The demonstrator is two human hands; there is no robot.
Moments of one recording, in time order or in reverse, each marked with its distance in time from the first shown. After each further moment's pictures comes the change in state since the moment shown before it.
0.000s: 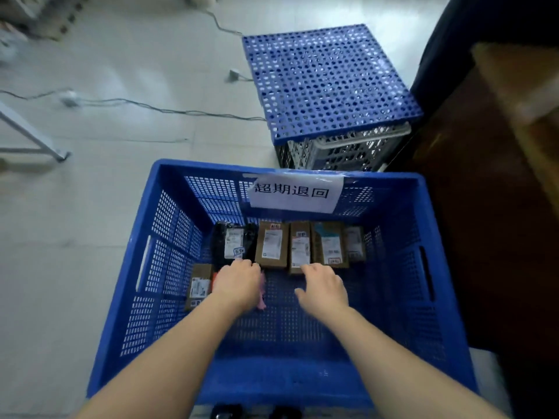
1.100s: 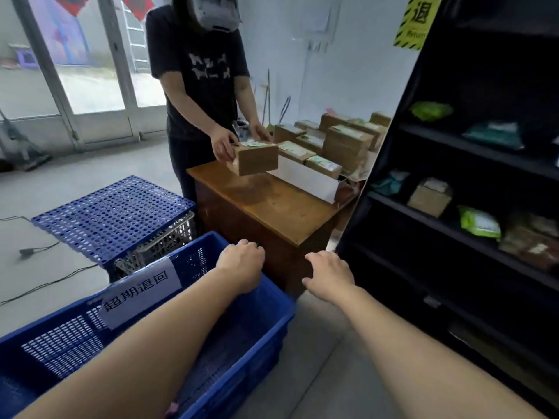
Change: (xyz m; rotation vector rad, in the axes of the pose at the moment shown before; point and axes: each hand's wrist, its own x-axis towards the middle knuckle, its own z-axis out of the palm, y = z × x) left_hand -0.298 0.235 -0.165 0.390 0.529 0.876; right_hand -0.450 0.082 -0.092 0.129 0.582 0.648
